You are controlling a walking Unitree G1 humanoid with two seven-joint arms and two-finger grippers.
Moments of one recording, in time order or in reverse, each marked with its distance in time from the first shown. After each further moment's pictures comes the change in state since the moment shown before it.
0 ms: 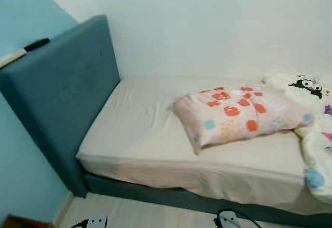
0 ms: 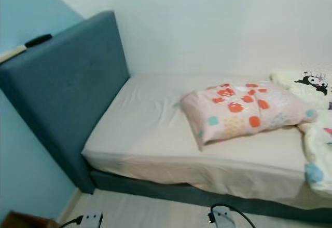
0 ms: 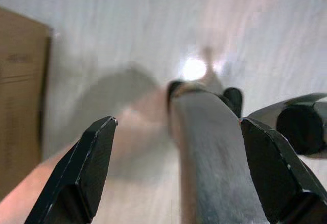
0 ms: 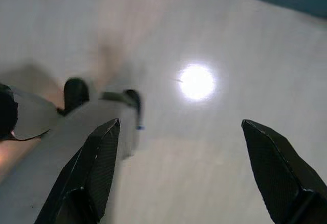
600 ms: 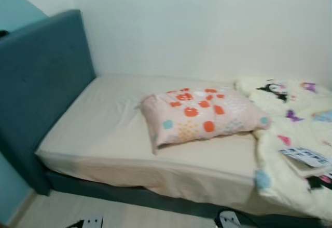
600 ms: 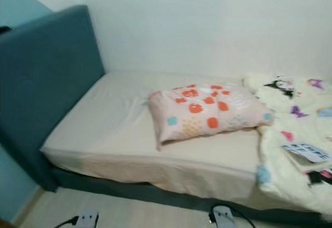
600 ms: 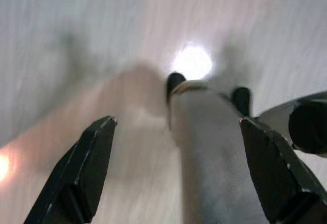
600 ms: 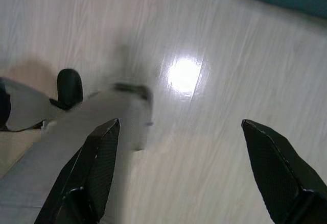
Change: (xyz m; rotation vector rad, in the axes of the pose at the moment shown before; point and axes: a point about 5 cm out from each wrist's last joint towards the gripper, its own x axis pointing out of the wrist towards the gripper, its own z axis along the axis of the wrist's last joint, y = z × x) left arm 0.000 0.000 -0.001 -0.002 0.004 0.020; right arm 0.000 0.002 -0.004 0.003 0.014 0.003
